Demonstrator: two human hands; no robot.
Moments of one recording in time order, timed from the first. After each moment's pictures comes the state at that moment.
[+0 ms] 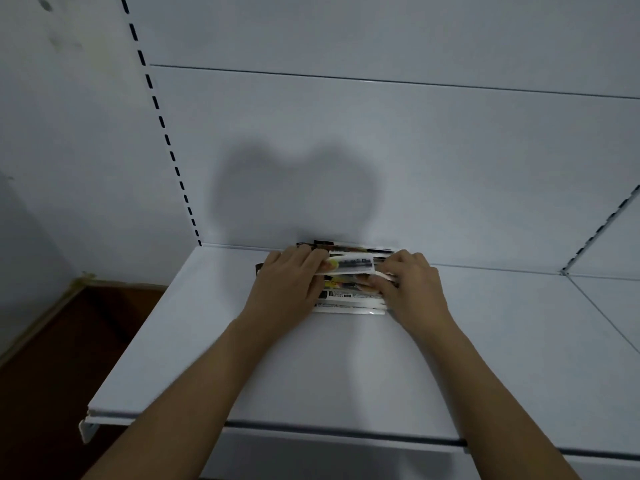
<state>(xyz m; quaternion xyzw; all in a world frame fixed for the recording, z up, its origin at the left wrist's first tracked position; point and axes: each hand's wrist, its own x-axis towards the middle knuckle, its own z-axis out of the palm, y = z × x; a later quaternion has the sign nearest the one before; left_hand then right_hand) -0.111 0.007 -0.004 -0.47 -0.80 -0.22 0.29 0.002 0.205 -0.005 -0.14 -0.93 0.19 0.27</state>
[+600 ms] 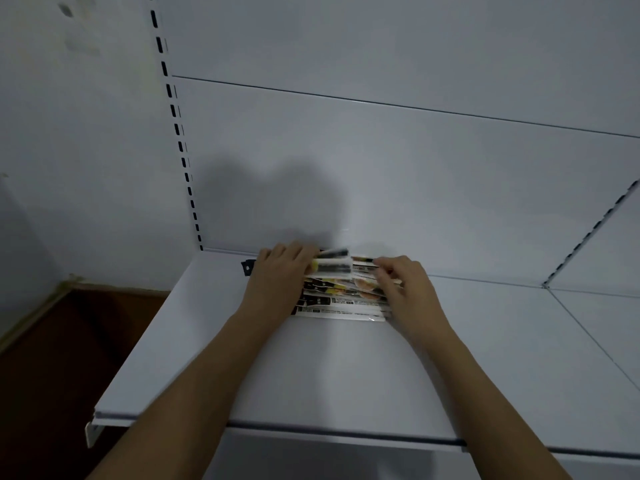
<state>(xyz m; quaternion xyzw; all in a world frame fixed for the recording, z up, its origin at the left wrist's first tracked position) -0.132 0.000 0.005 -0.45 -0.81 -0.22 0.31 0.007 0.191 0.008 -0.14 -0.90 0.29 0.29</state>
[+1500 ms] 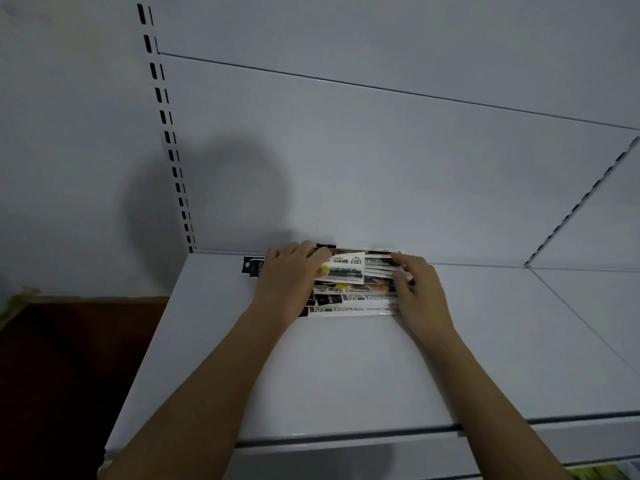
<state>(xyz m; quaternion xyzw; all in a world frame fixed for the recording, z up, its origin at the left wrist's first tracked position) -0.142 0.001 0.005 -0.48 -0.83 -0.22 0.20 0.009 0.176 -0.012 -0.24 -0.86 0.29 0.34</state>
